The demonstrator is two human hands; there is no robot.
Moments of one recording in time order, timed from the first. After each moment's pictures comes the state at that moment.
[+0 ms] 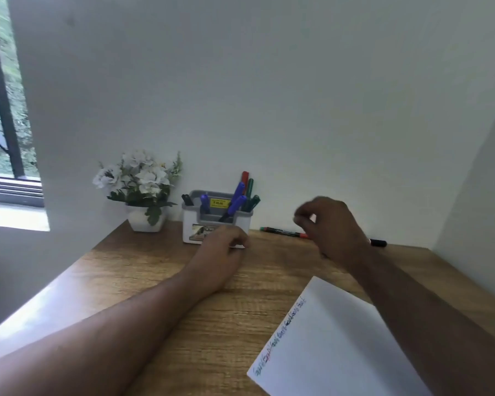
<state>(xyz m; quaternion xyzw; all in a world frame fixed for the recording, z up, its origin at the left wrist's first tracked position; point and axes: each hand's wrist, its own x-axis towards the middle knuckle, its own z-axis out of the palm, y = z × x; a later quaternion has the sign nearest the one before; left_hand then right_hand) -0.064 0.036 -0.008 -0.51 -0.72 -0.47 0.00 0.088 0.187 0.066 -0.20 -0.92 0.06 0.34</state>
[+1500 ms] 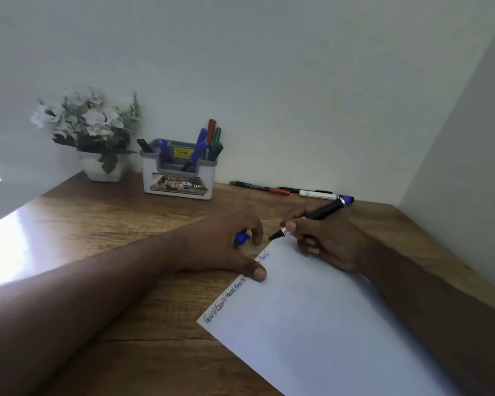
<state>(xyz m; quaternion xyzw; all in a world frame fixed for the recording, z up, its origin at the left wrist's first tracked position) 0.020 0.039 0.013 -0.62 -0.74 -0.21 -0.17 0.169 0.201 0.016 -0.18 -0.75 0.62 0.17</state>
